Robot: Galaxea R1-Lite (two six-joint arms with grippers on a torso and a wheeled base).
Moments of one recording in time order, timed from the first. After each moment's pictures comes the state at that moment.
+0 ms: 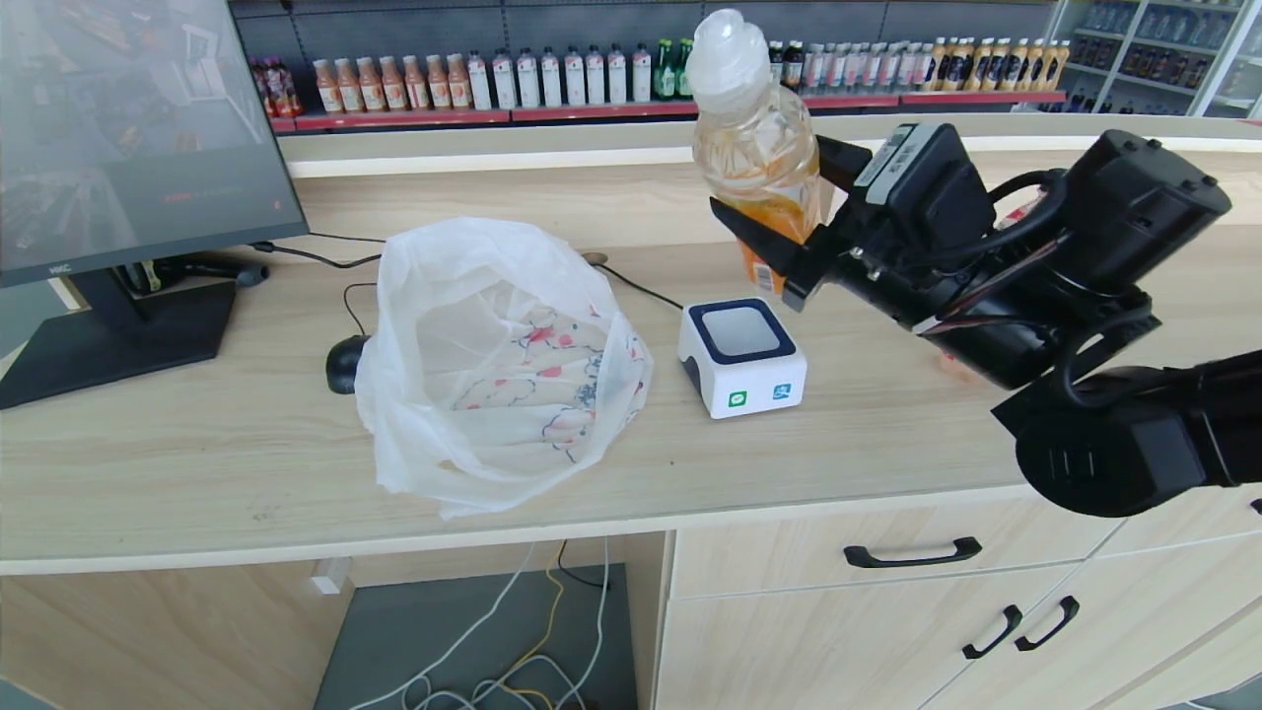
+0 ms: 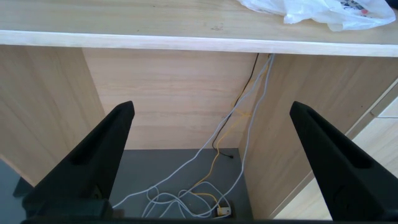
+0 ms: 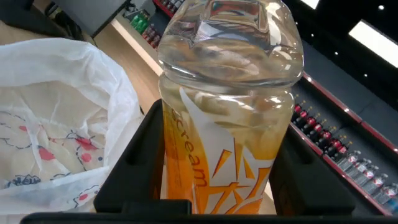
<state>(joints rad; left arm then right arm) 0.00 0.00 0.00 0.00 0.00 0.00 0.49 1.84 -1.10 -1.22 0.39 -0.75</state>
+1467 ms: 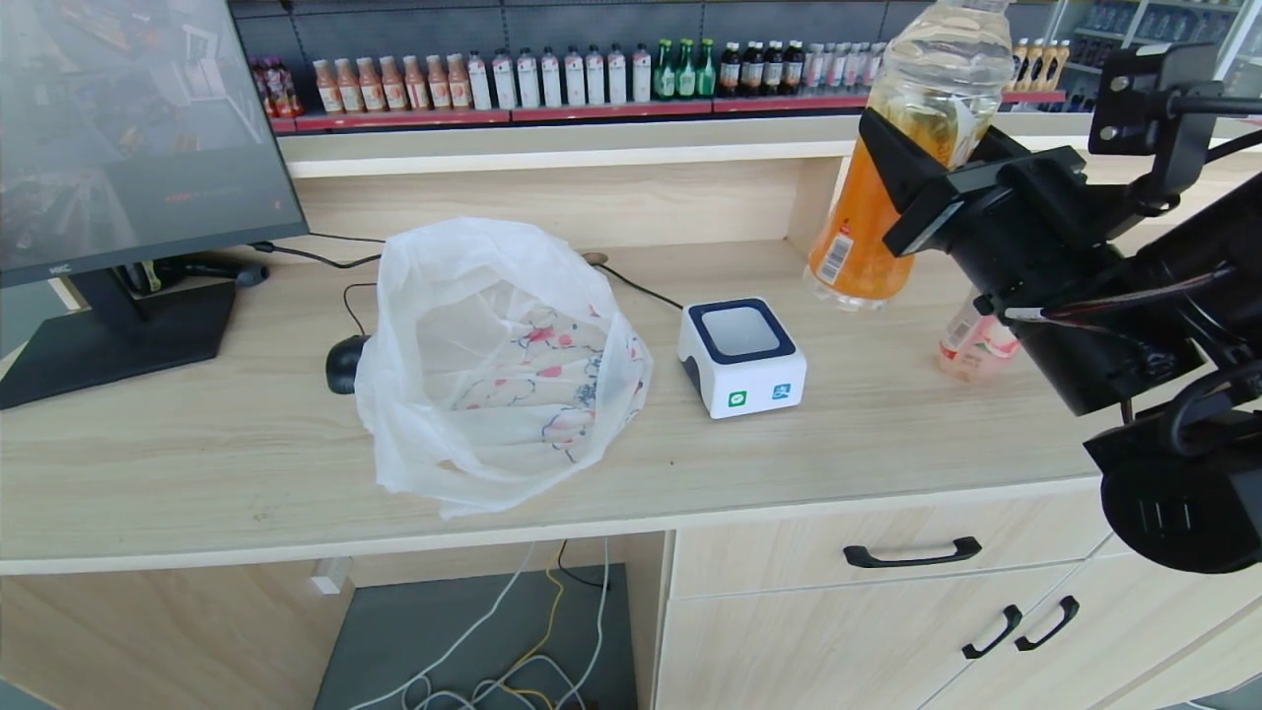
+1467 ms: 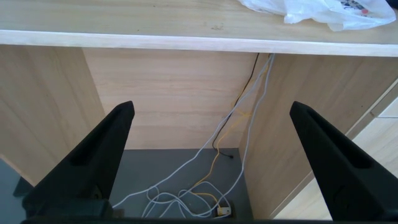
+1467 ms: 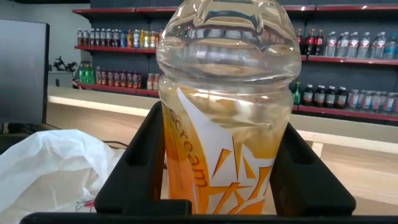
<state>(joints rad) 0.00 0.00 0.00 0.00 0.00 0.00 0.45 1.74 -0.91 -1.47 0.01 -0.15</state>
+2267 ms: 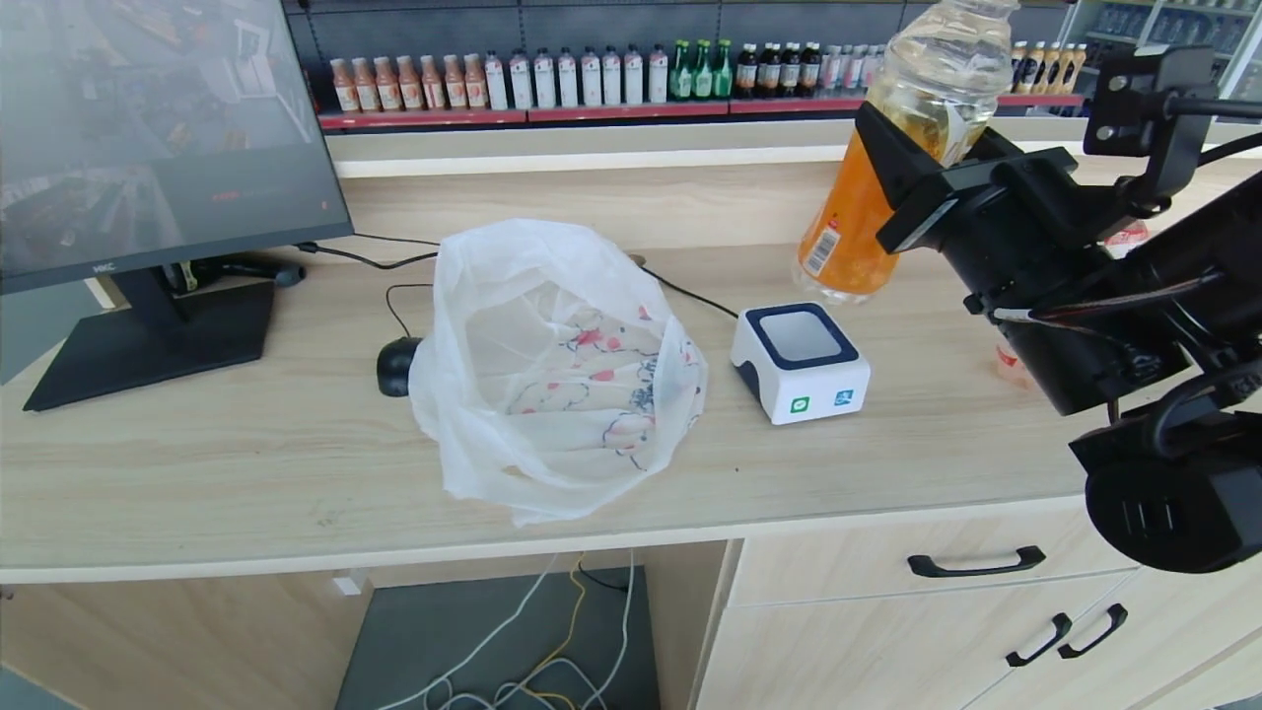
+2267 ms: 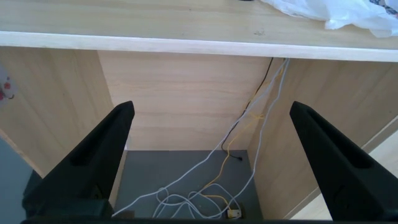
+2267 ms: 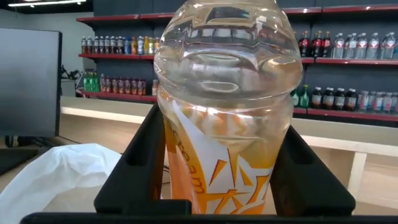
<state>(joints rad) 0.00 0.00 0.00 0.00 0.00 0.00 0.45 1.76 -0.92 -1.50 -0.01 -0.13</state>
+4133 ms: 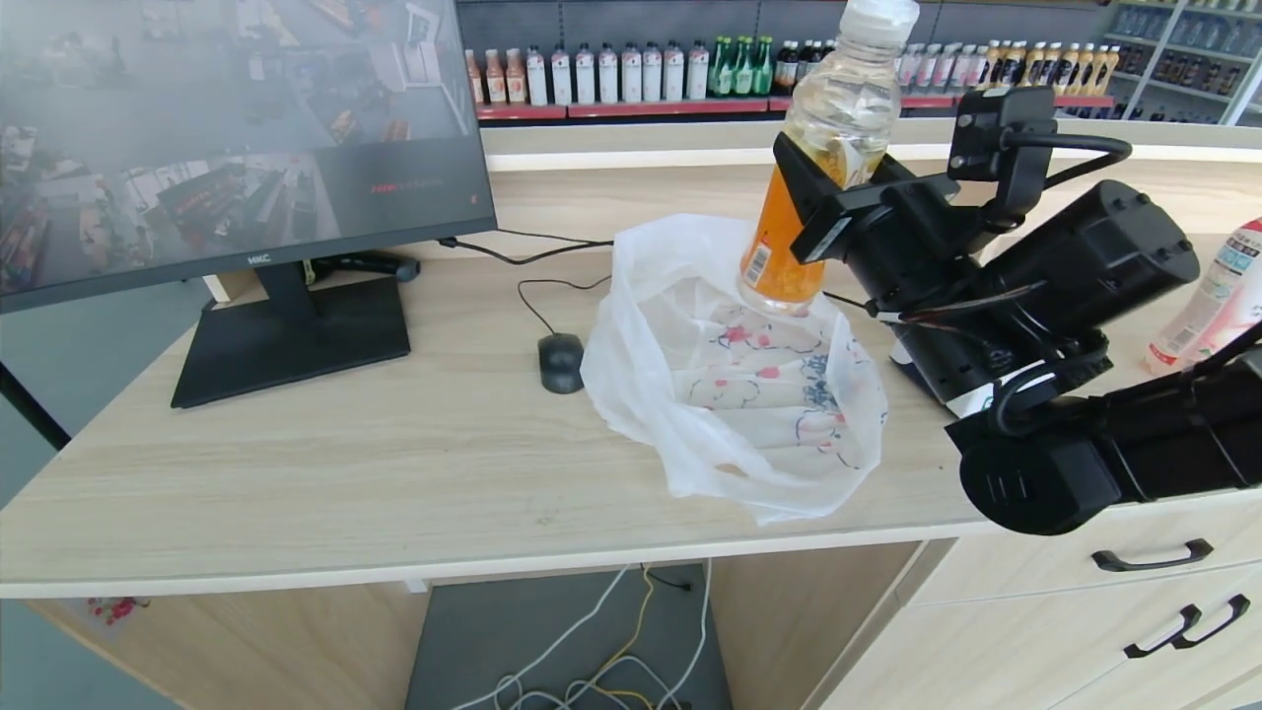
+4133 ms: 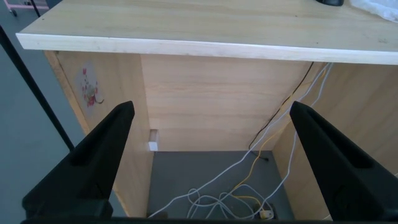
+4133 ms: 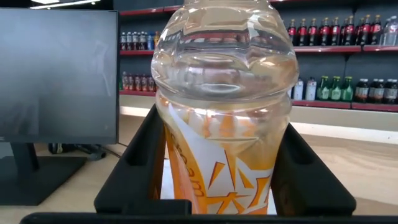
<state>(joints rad) 0.00 0.00 0.00 0.00 0.00 0.00 0.50 1.94 -1.09 -1.50 -0.02 -0.10</state>
